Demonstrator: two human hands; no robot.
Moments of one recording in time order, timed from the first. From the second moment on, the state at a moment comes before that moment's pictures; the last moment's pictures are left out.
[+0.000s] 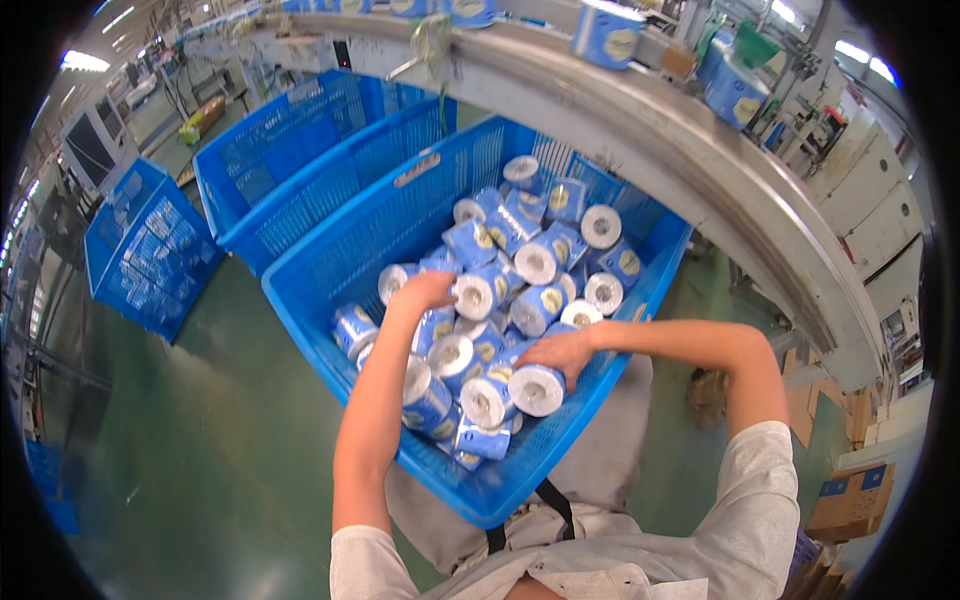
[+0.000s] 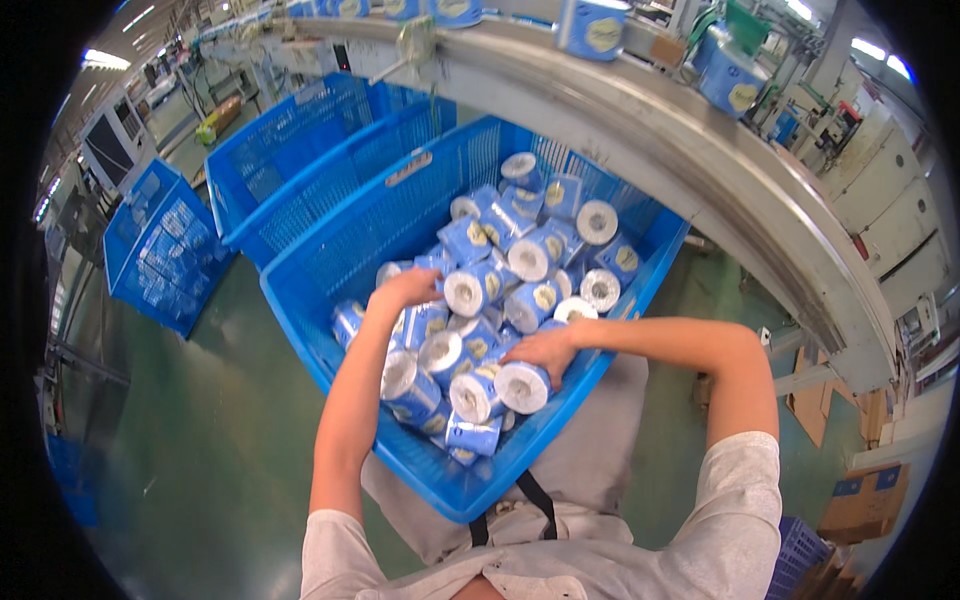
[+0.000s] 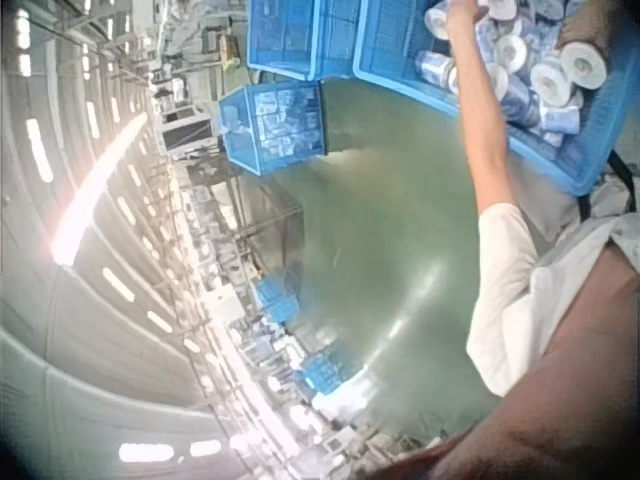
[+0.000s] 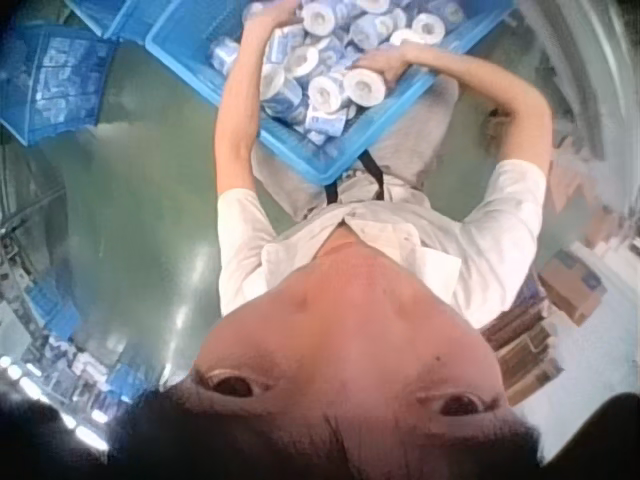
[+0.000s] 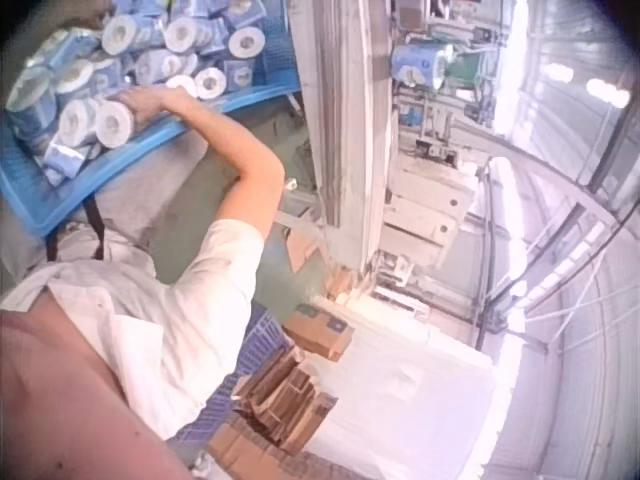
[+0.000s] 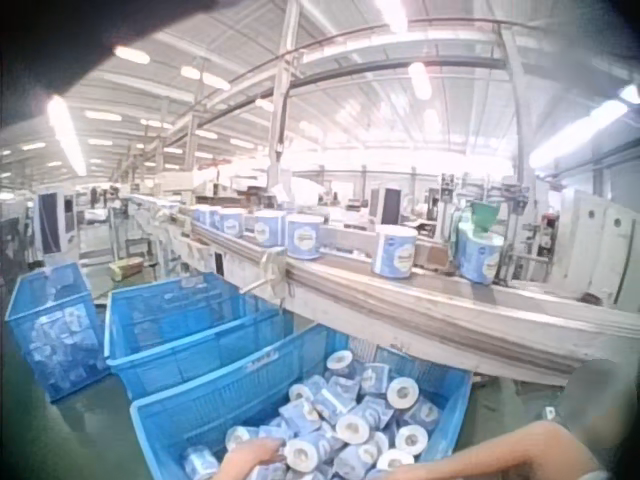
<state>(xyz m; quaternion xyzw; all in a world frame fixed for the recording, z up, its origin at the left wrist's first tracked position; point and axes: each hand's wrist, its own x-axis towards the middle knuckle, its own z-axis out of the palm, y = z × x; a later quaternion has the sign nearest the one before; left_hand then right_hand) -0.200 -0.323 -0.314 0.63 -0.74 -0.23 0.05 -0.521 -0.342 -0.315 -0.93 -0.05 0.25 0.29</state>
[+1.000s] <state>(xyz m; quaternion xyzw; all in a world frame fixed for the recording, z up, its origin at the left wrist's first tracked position) -0.183 -0.310 -0.317 0.63 -0.73 -0.24 0.02 -0.445 -0.437 -0.027 -0.79 0.26 -0.55 0.13</state>
